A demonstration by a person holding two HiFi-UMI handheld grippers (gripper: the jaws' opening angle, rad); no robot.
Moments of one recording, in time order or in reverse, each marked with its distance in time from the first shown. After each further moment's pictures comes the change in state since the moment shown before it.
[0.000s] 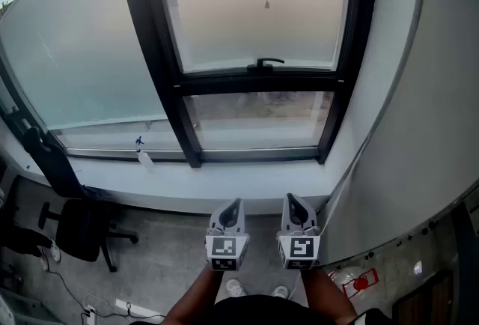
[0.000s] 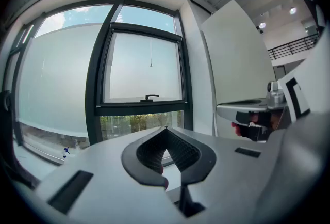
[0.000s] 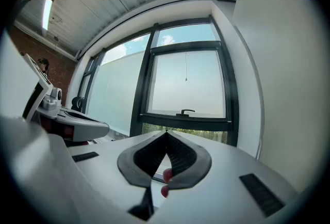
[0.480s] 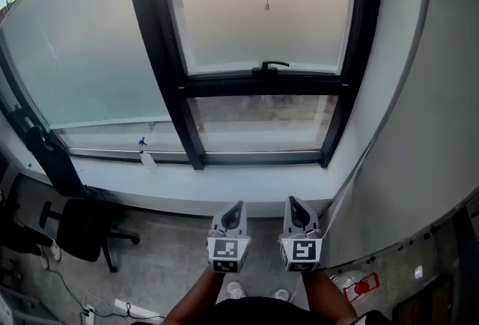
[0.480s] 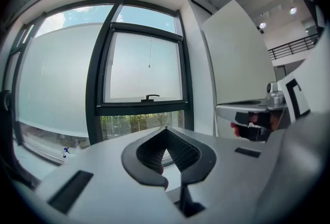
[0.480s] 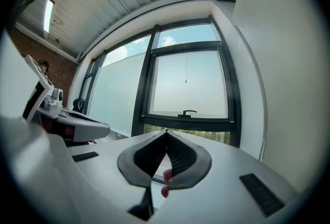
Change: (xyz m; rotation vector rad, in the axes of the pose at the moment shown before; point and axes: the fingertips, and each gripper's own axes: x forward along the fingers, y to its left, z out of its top) left arm 0.002 0.007 -0.006 0.039 0.008 0.001; right arm 0.005 0.005 -0.001 -0.017 -0.039 0.044
